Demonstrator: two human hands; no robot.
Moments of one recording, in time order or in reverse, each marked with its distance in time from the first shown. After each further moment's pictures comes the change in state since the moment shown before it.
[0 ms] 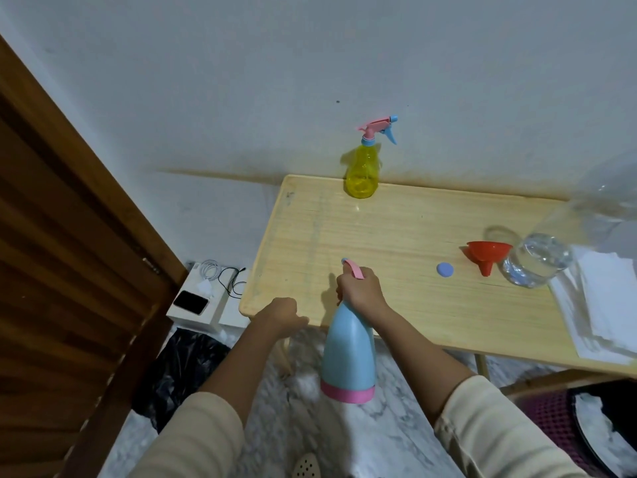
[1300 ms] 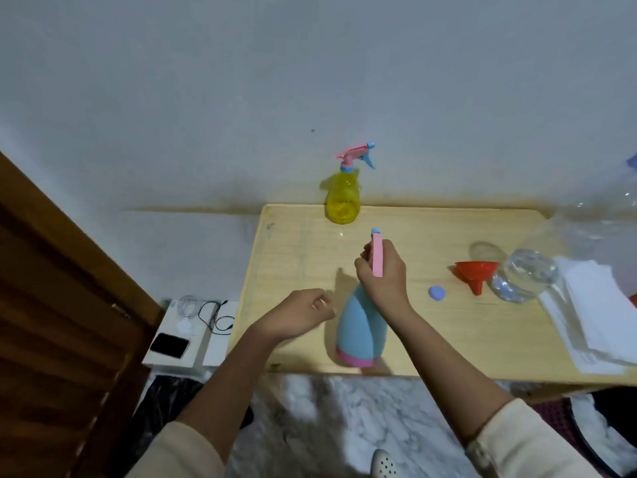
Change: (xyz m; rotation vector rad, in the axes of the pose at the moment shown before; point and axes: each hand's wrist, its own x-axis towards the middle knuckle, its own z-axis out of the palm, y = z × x) left_hand 0.022 0.053 -0.060 -0.368 -0.034 0.390; right_hand 0.043 -0.042 -0.038 -0.039 0.405 -0.357
